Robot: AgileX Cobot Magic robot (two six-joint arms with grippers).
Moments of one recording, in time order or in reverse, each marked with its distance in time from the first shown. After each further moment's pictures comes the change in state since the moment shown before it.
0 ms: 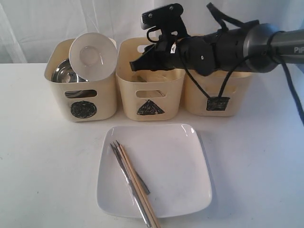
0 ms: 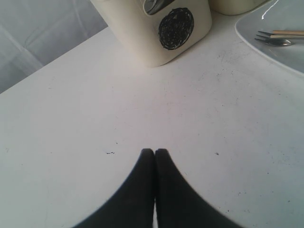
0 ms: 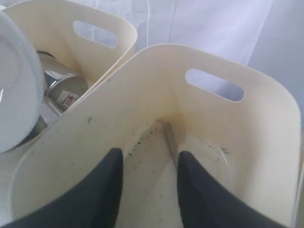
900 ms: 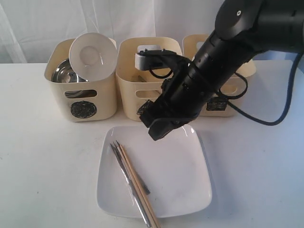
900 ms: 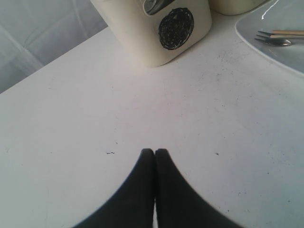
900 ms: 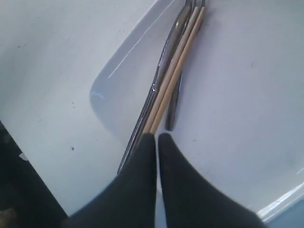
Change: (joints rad) left arm 0.000 0.000 0.000 0.000 0.000 0.000; right arm -0.002 -0.225 0.074 0.539 1.056 -0.483
